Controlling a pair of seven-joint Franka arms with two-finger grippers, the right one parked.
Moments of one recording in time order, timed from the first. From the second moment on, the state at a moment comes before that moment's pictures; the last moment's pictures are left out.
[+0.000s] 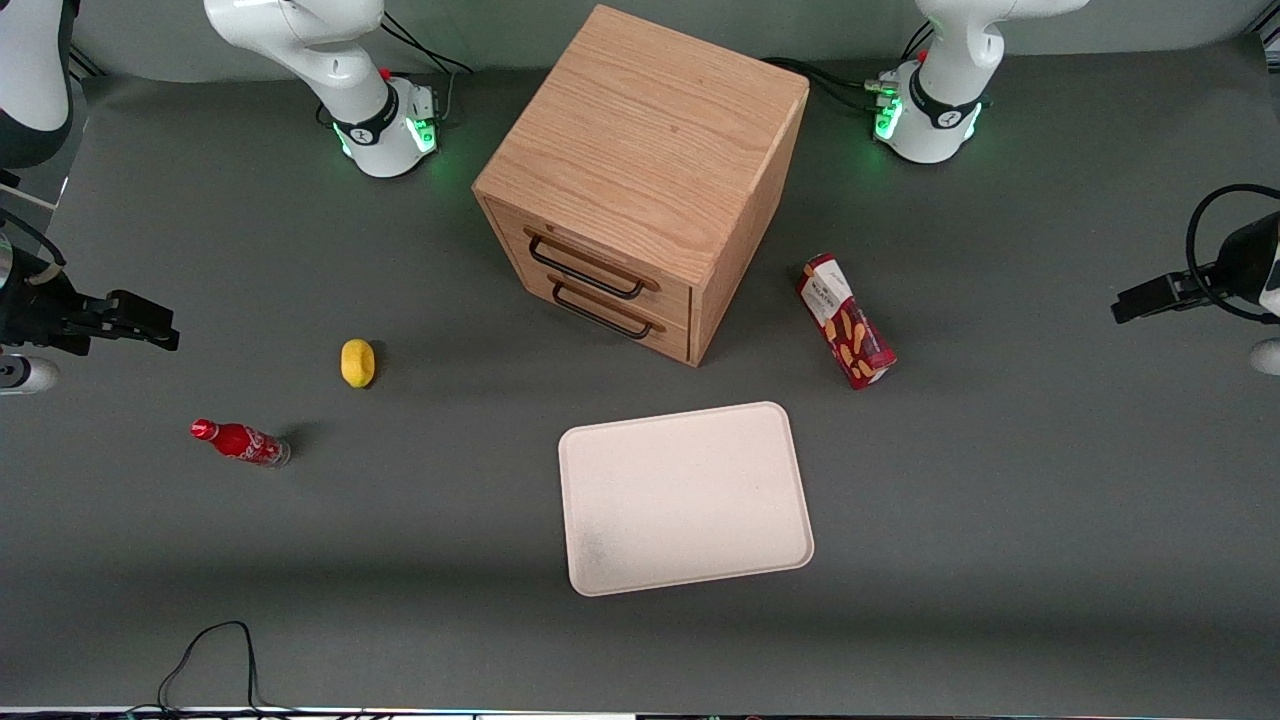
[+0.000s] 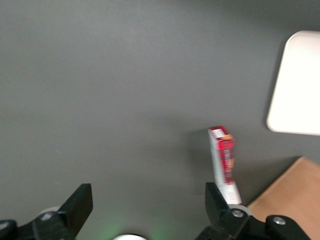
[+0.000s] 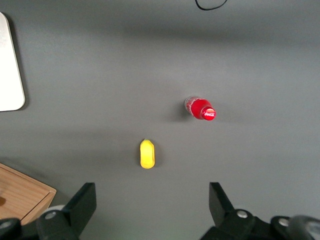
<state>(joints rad) 0.01 0.11 0.02 -1.53 -0.06 1.50 -0.25</state>
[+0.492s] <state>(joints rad) -0.09 0.09 -0.18 -1.58 -0.11 1.51 -0.70</state>
